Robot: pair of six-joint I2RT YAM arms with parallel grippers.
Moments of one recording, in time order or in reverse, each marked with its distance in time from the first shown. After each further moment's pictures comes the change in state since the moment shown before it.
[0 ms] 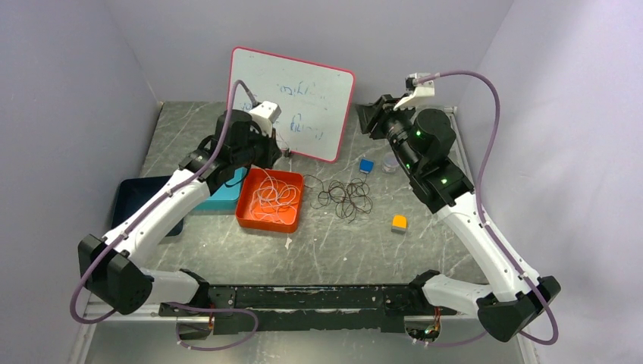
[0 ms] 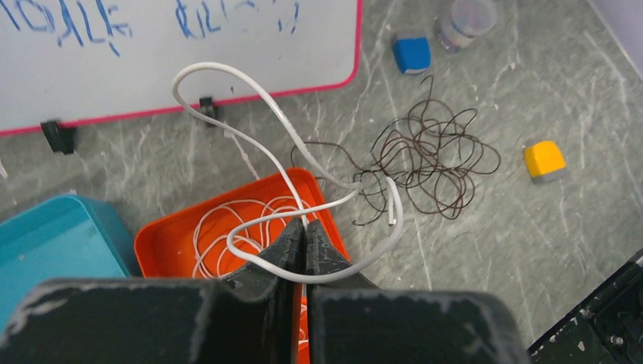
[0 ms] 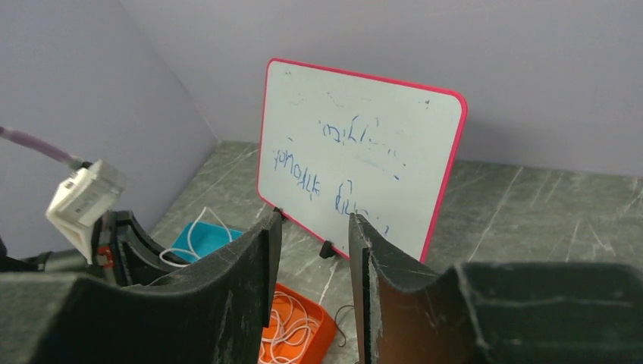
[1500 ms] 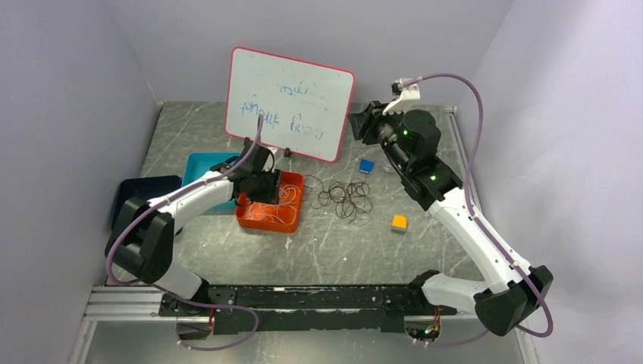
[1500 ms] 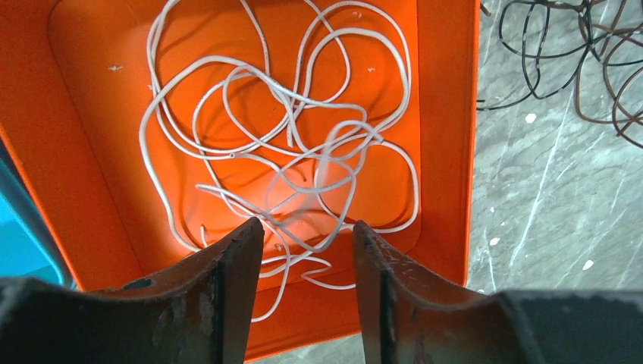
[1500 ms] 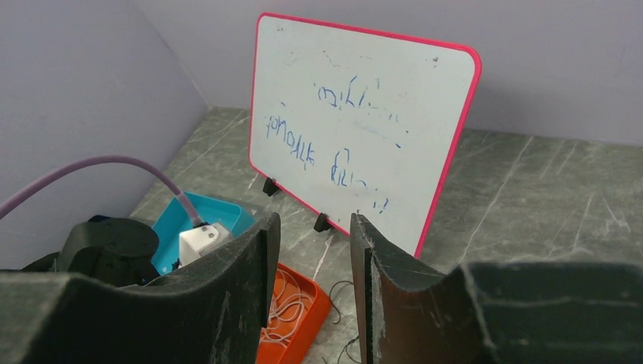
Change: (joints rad) left arm 0.023 0.216 -0.258 -0.063 -0.050 -0.171; right arm 0.000 0.040 -0.055 0.013 -0.030 0.000
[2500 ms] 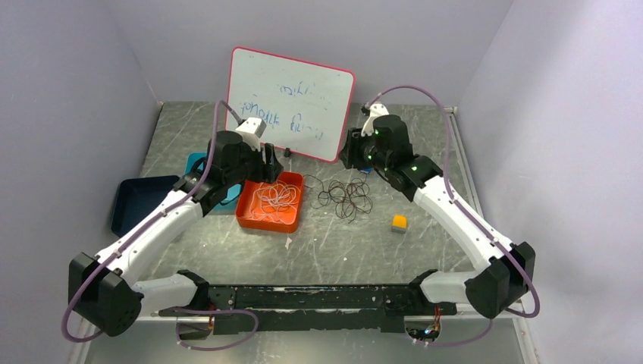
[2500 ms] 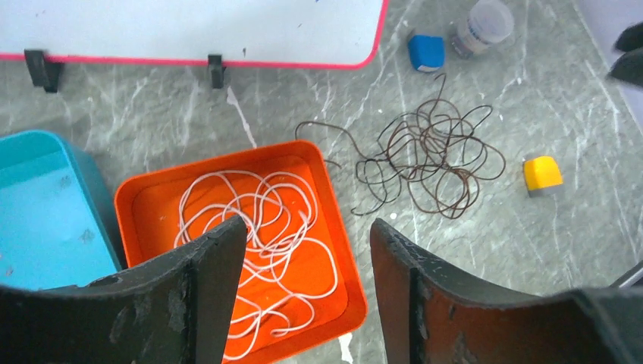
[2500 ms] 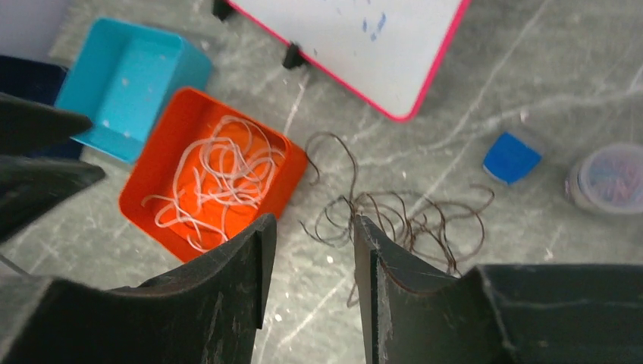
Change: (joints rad) left arm 0.002 -0.352 -0.013 0.196 0.006 0.042; right arm -0.001 0.124 -0.016 -0.295 -0.119 -0.002
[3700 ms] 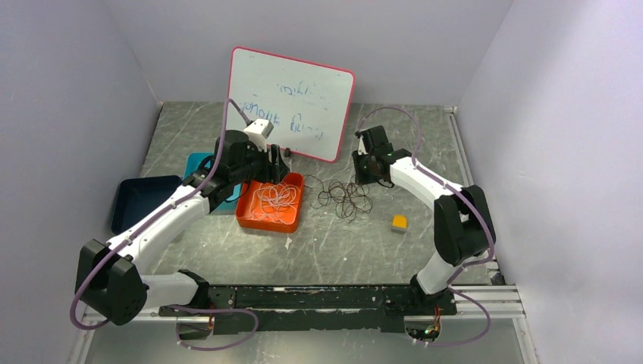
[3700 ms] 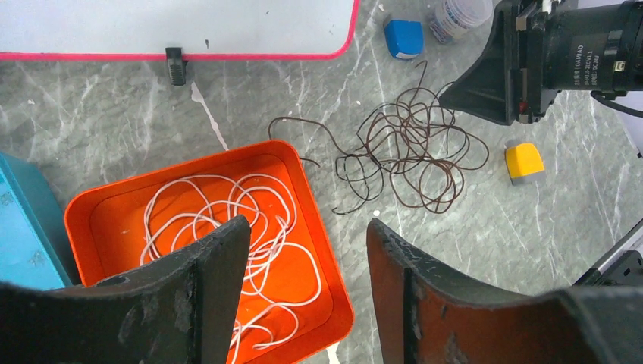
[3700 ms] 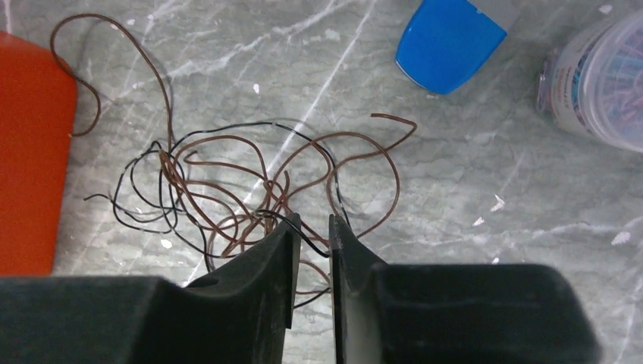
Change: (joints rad) left arm 0.000 0.069 -0.009 0.081 0.090 -0.012; right arm -0.142 0.373 -0.072 -0.061 0.021 -0.139
